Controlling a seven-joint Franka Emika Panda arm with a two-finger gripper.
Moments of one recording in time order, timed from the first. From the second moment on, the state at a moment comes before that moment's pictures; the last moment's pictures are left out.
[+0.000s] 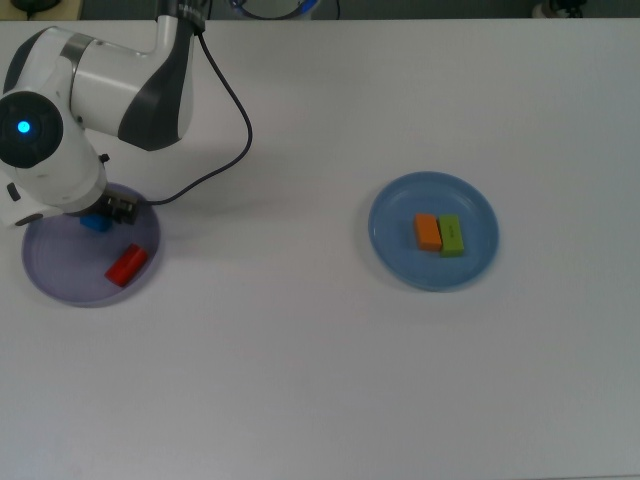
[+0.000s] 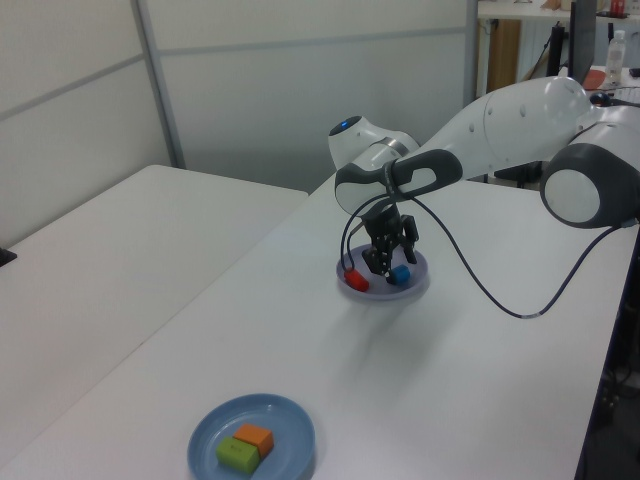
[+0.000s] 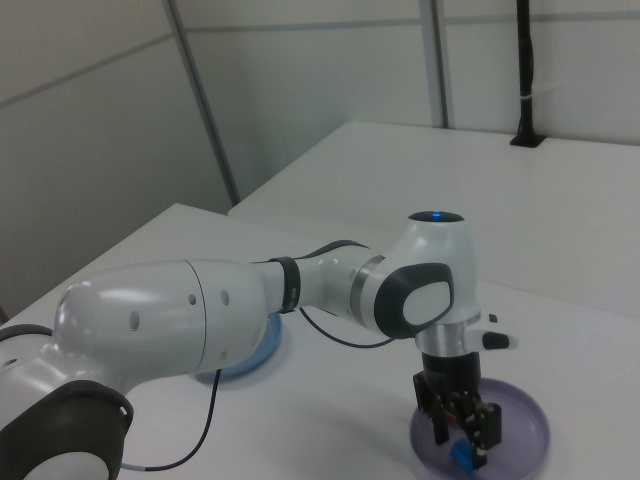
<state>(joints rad) -0.22 0.61 -0.09 -1.44 -0.17 1.84 0.03</state>
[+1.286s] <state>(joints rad) -0.17 0.25 0.00 -1.41 -0.10 1.66 0.02</state>
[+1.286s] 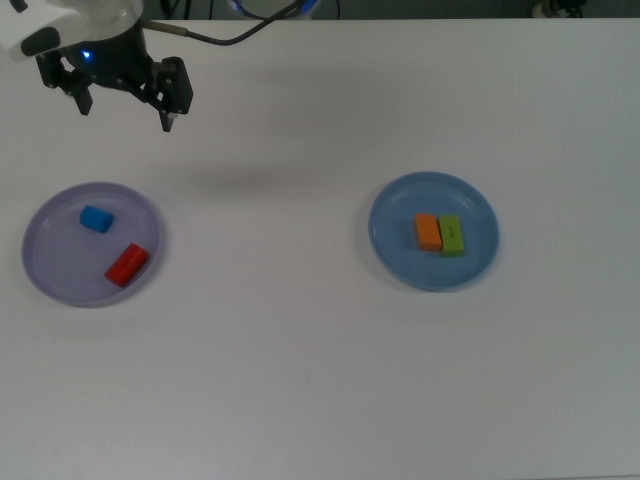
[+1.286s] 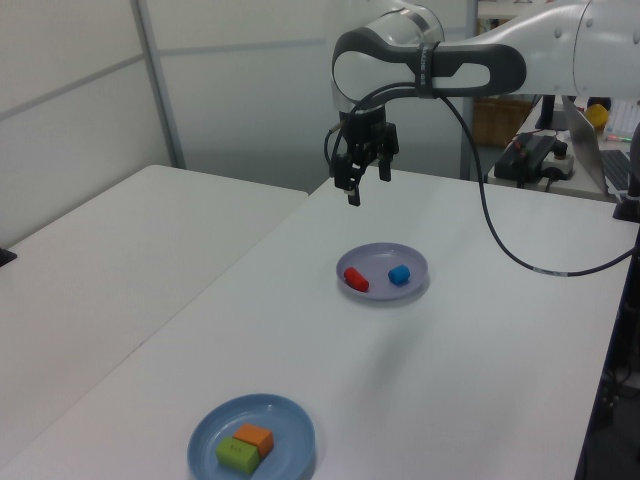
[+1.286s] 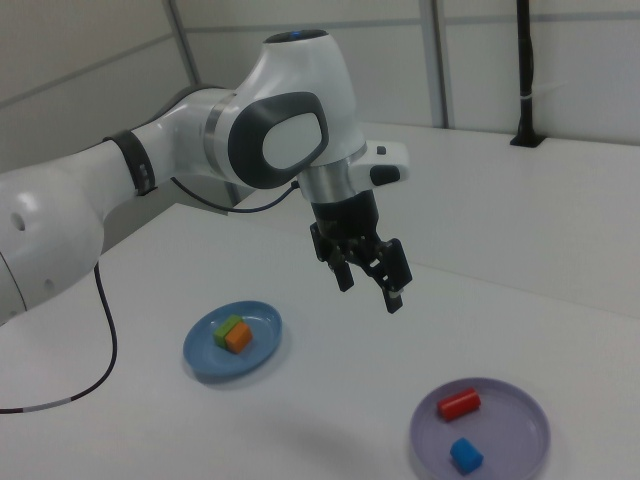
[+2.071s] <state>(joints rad) -0.15 0.29 0.02 -1.41 -0.10 1.66 0.01</state>
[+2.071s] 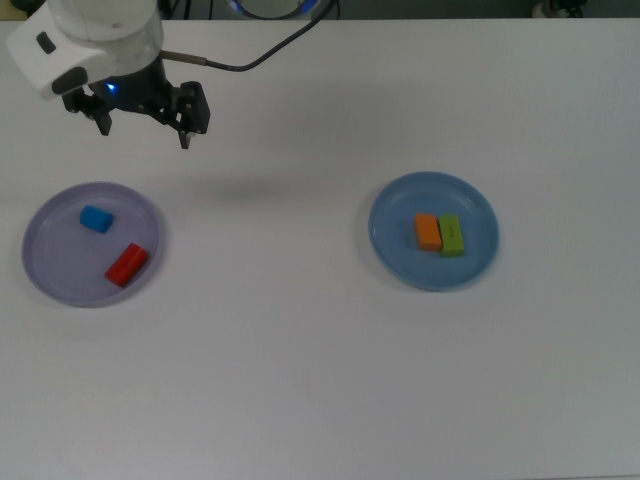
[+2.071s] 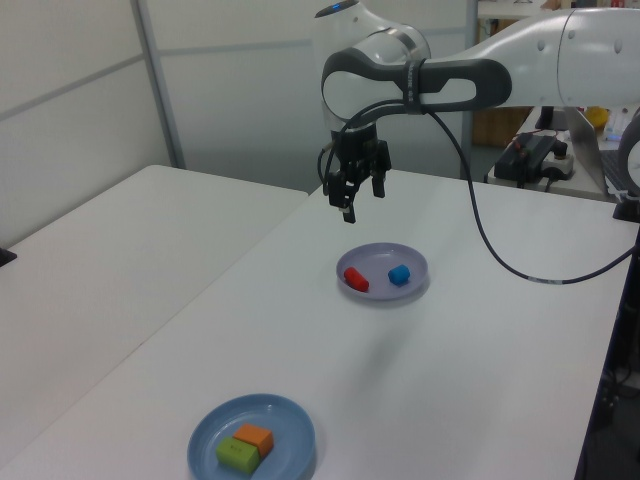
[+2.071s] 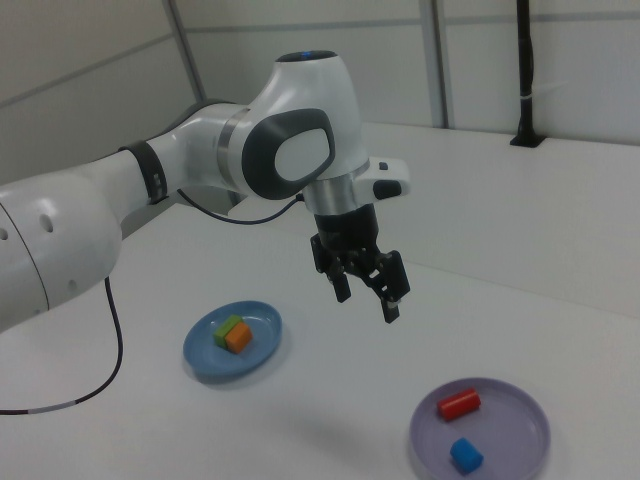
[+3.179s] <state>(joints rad) -0.15 0.34 0.01 -1.41 -0.10 1.66 -0.02</state>
